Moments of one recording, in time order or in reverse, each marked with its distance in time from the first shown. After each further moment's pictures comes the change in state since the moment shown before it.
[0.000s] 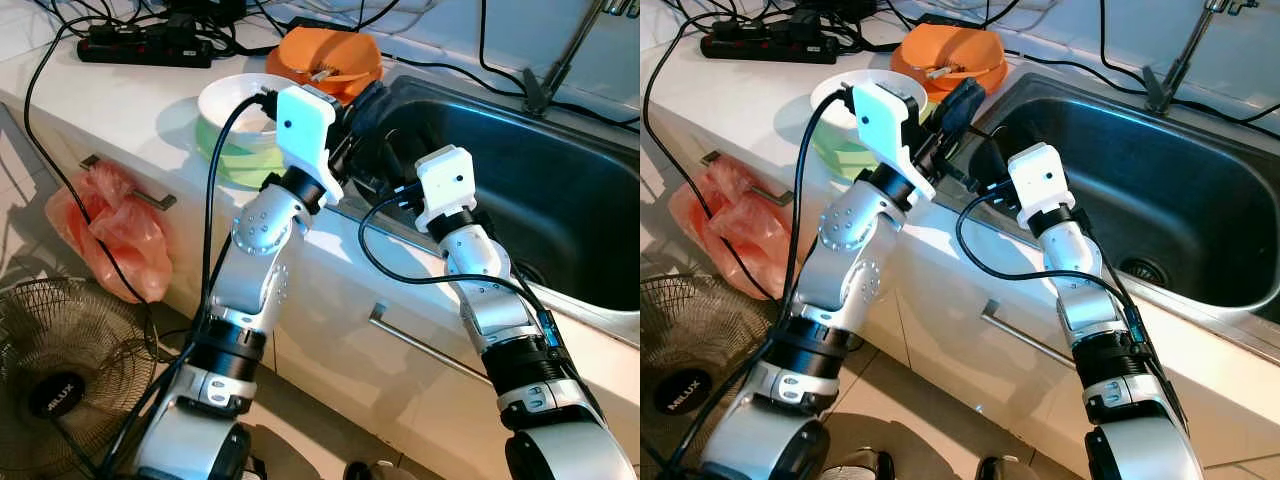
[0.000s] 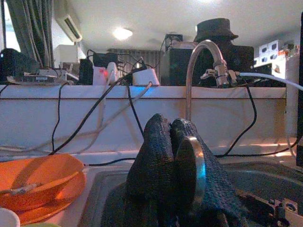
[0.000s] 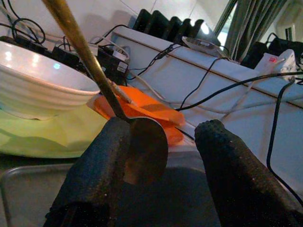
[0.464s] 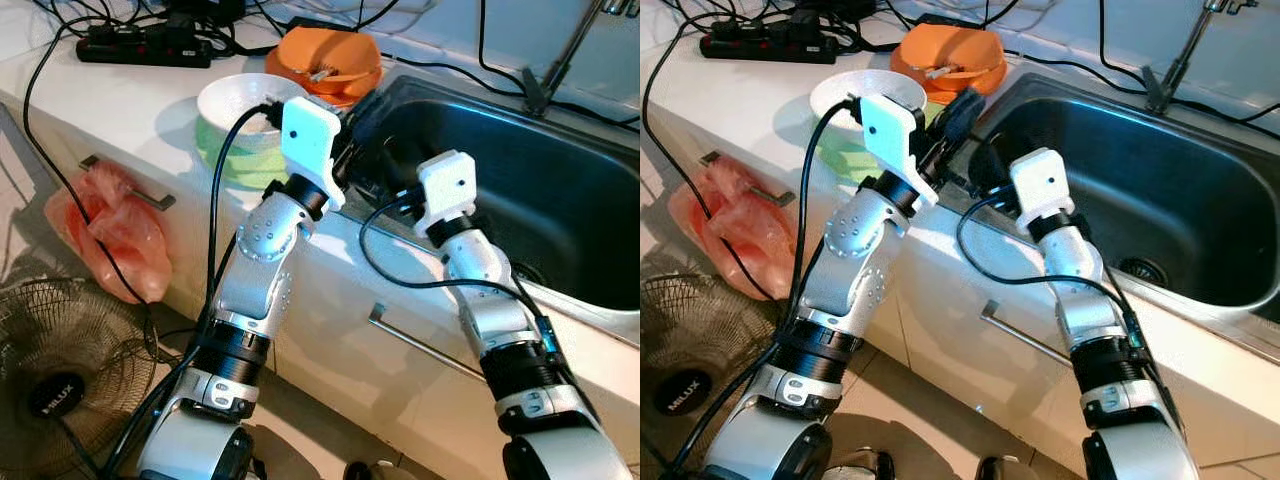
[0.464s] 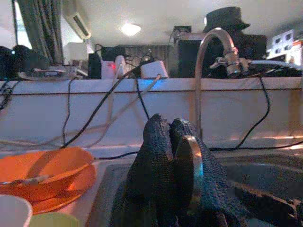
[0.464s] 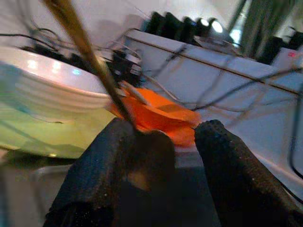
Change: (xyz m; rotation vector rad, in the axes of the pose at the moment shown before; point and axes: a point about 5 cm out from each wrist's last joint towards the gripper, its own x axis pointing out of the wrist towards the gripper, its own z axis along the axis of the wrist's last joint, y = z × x) left arm -0.002 0.001 -0.009 0.049 0.019 0.050; right arm -0.003 0.009 0.001 0.061 -0.014 0.063
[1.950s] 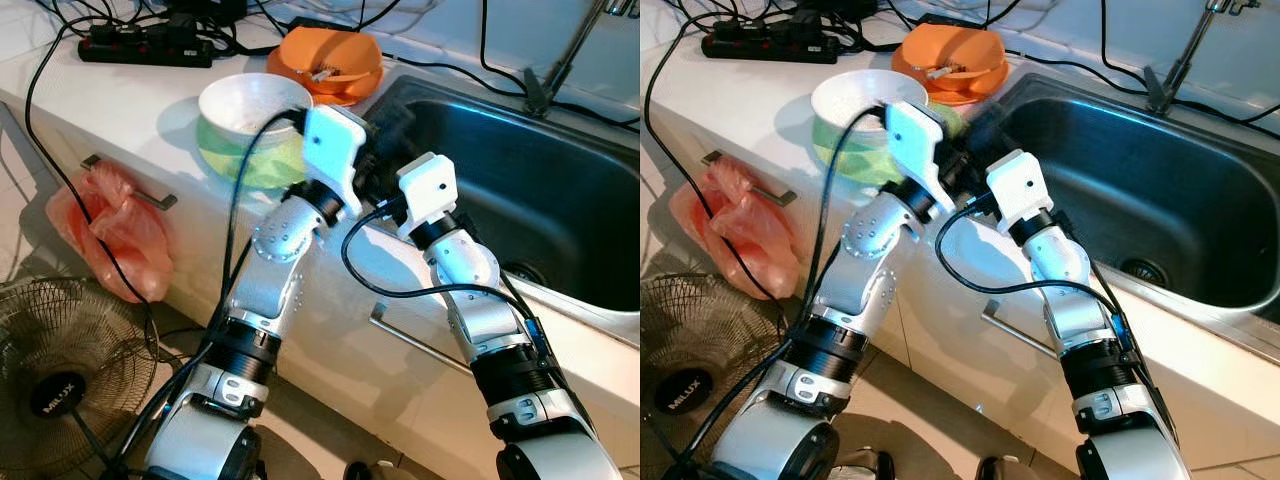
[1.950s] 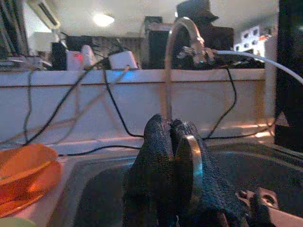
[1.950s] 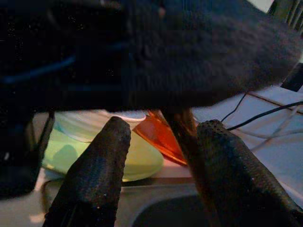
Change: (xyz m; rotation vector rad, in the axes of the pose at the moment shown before) left arm 0.006 -0.018 -0.007 -0.046 0.039 -0.140; right arm 0.002 0.013 0.013 -0.008 -0.067 0.073
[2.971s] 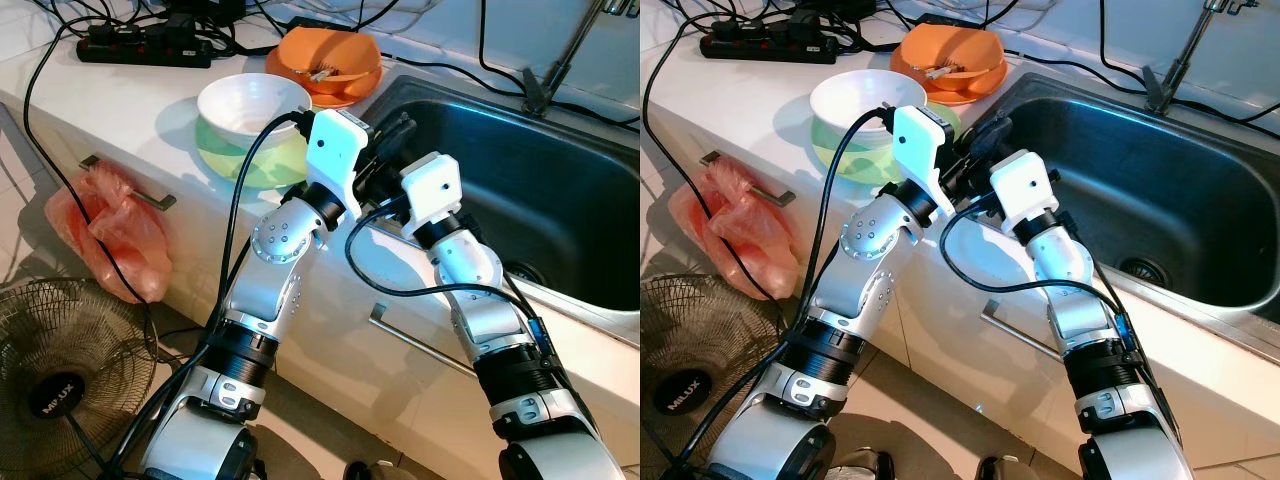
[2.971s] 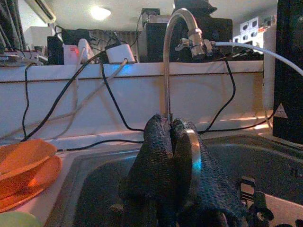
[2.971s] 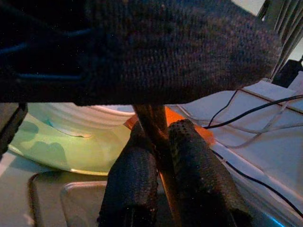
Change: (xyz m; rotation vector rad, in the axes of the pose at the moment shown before) left arm -0.003 0.003 0.001 0.014 0.023 0.015; right arm -0.002 -0.003 -0.003 -0.025 0.019 -0.017
